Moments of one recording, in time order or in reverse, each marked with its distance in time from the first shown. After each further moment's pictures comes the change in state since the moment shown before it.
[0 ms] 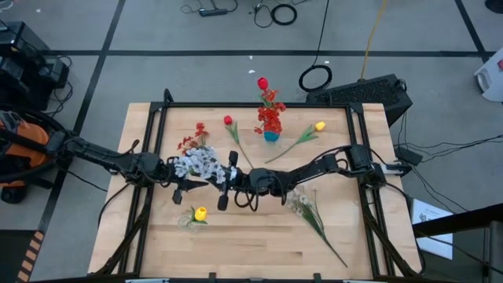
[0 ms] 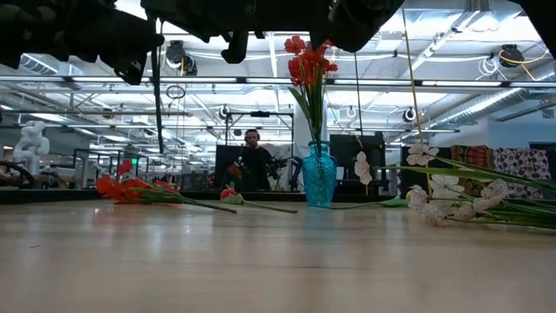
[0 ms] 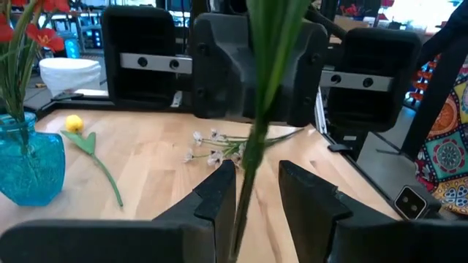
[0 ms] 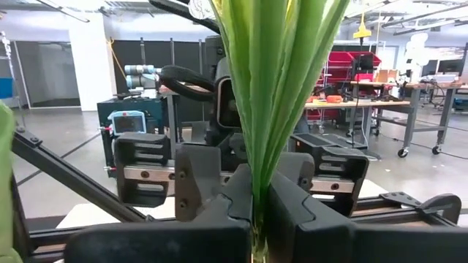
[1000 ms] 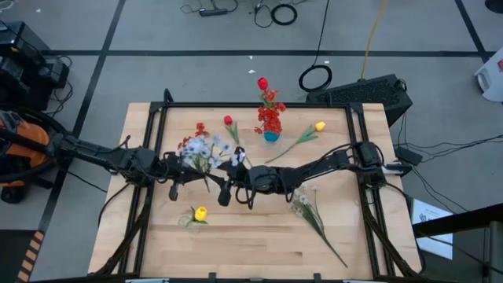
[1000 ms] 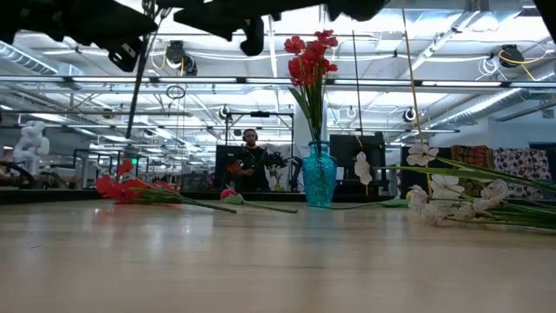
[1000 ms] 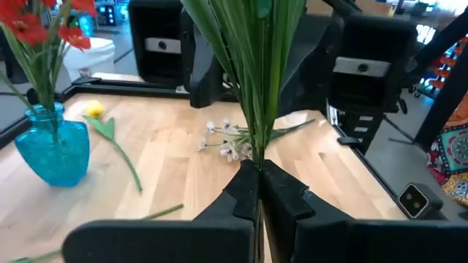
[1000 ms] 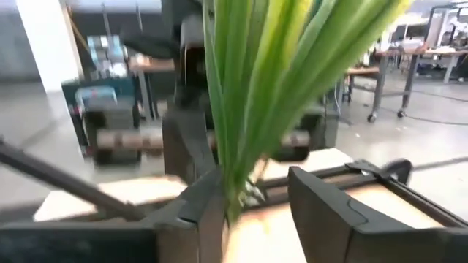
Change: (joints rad) left arm 0.000 -0.105 0.144 -0.331 -0.045 -0.028; right arm 0.012 -0.115 0.000 -0.259 0.113 0.078
